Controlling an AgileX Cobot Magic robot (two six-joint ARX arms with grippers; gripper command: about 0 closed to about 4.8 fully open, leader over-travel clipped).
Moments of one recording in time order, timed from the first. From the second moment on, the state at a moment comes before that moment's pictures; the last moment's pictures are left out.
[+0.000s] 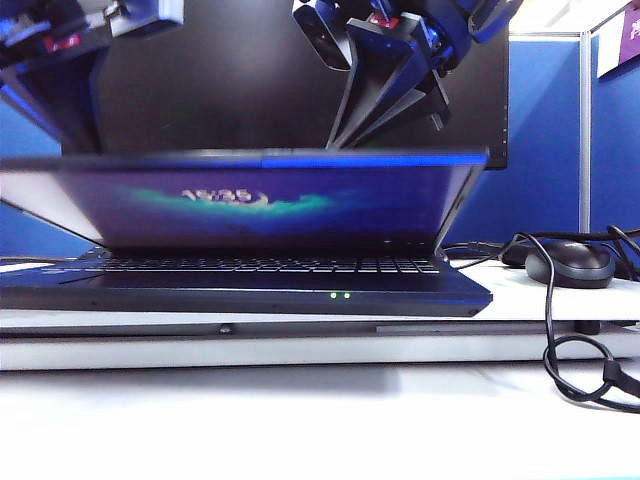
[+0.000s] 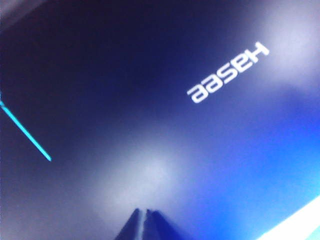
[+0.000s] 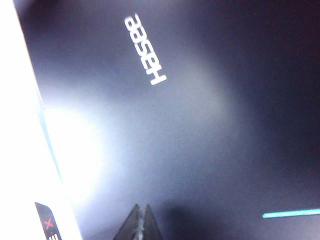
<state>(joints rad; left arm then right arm) -0.50 1.21 1.05 -0.80 0.02 0.26 0.56 1.64 1.47 -0.97 -0.56 -0.26</state>
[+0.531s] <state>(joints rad) -0.50 1.21 1.05 -0.81 0.02 0.26 0.56 1.67 1.47 -1.00 -0.52 -0.25</state>
